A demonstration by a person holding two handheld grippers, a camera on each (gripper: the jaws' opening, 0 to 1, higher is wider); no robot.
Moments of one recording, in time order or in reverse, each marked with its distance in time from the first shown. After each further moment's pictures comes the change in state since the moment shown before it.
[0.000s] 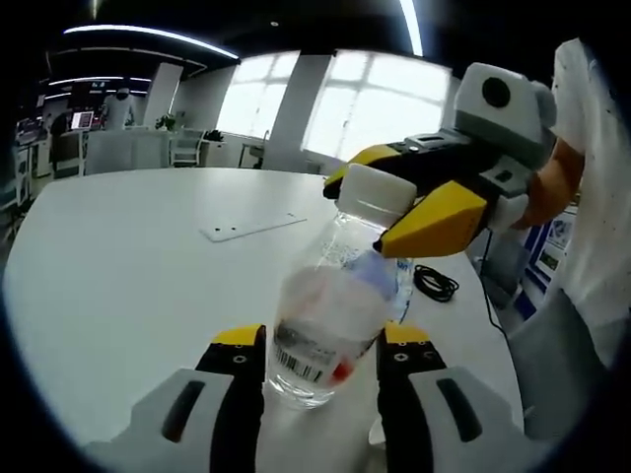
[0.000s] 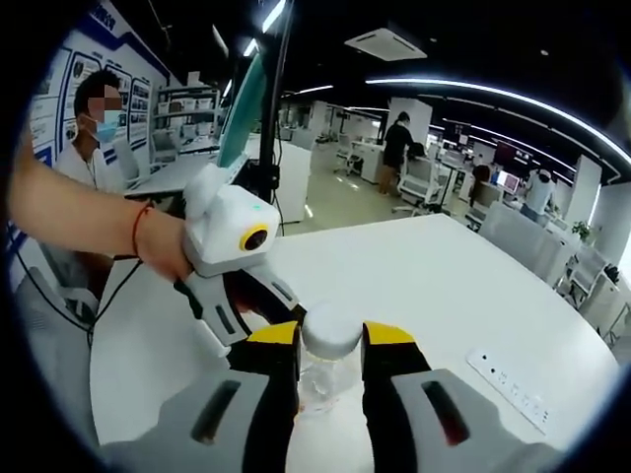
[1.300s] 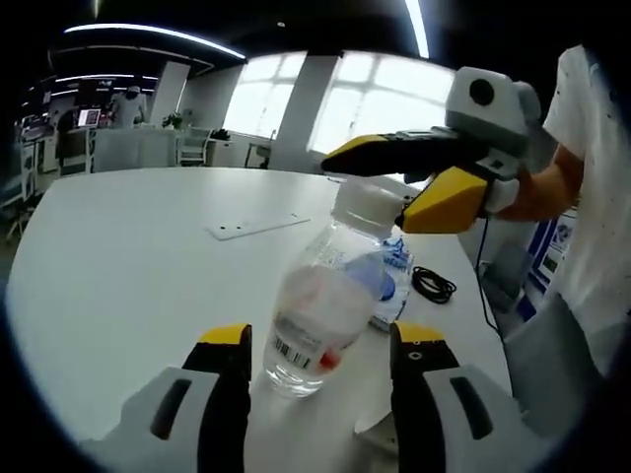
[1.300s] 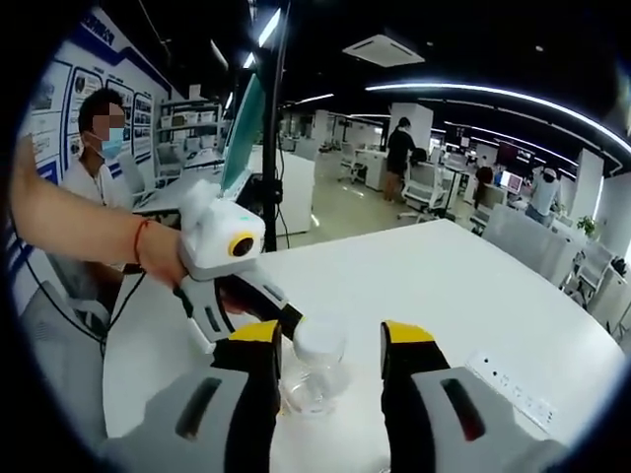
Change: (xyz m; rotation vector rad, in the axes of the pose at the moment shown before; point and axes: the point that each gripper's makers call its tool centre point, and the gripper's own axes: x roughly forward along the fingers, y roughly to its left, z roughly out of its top) left arm -0.018 -0.006 0.003 -0.017 -0.001 0.030; right arm -0.017 -0.007 0.015 0.036 -0.045 0.033
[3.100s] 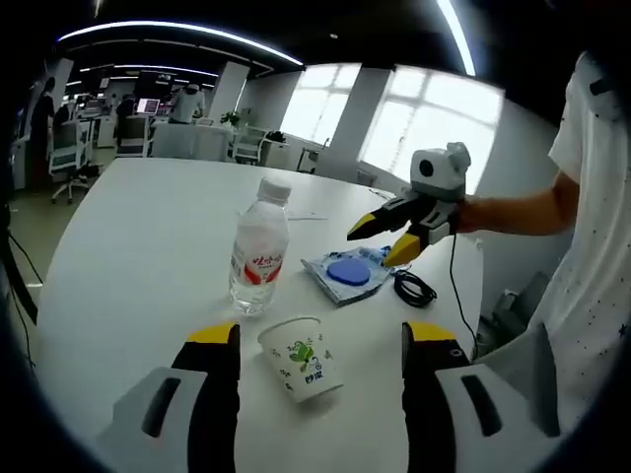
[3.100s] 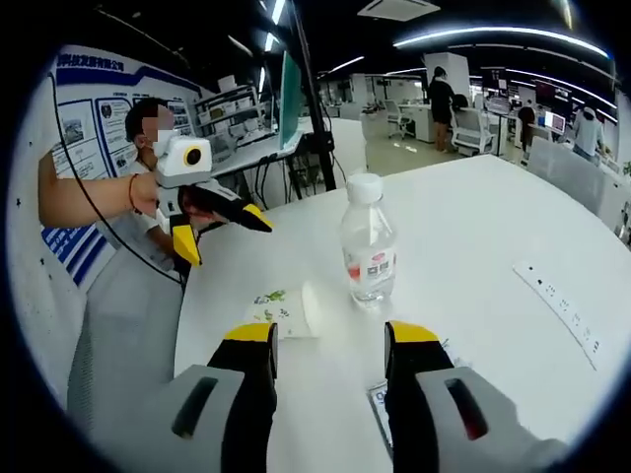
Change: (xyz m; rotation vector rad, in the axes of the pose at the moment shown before) left arm -0.087 -0.101 -0.030 -0.146 -0.045 0.240; right arm -0.086 0.039 -0.100 0.124 0.184 0.326
